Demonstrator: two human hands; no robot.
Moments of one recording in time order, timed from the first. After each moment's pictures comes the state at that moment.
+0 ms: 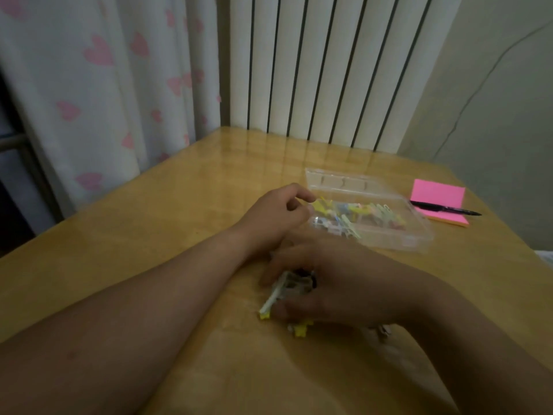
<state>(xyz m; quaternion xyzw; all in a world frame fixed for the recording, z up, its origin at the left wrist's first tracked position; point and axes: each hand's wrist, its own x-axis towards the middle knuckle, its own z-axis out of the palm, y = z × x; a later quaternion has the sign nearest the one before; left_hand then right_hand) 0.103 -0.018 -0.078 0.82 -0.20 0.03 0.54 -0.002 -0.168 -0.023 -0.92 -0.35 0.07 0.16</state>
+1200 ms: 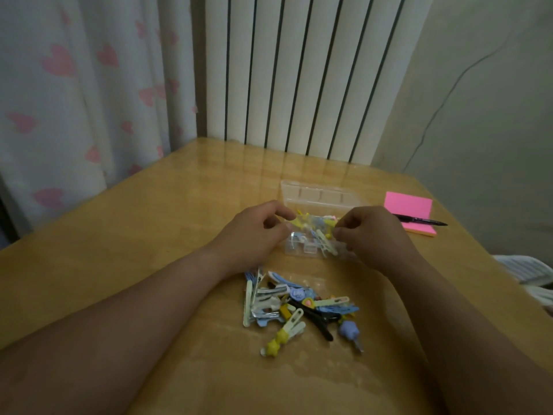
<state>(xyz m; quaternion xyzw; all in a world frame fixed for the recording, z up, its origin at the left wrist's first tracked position) 0.105 -0.019 -0.080 0.83 -0.22 0.03 0.51 0.079 -0.256 -0.050 -0.95 0.06 -0.15 0.27</state>
